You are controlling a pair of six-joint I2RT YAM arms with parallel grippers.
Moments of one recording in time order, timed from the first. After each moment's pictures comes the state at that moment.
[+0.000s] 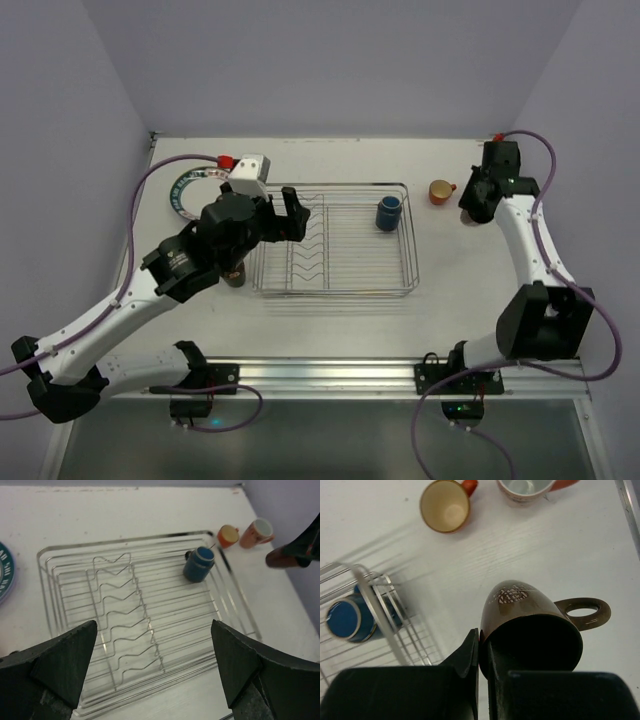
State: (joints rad) left arm -0.89 1.06 1.24 -0.47 -0.44 -0.50; right arm -0.04 1.38 1.28 -0.73 0.14 0.34
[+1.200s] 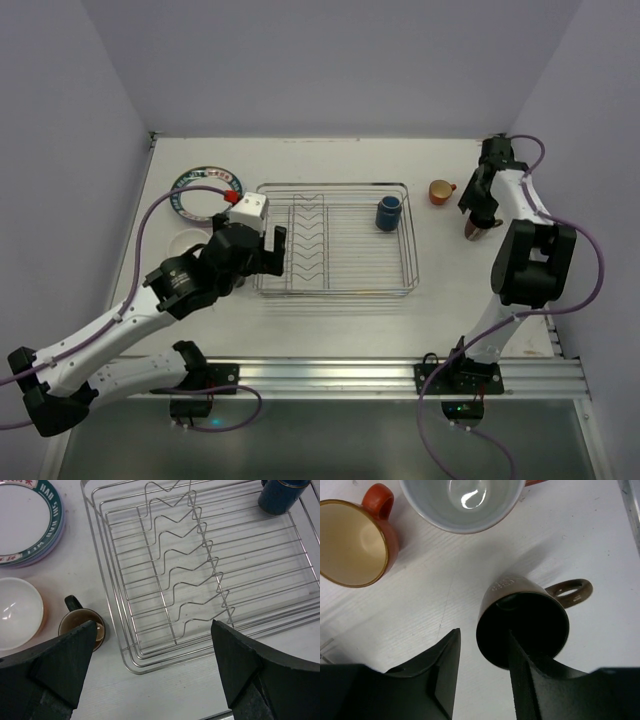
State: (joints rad) left arm -0.89 0.93 1.00 -0.68 -0.53 -0.41; right arm -0.16 1.85 1.47 -0.75 0.19 0.35
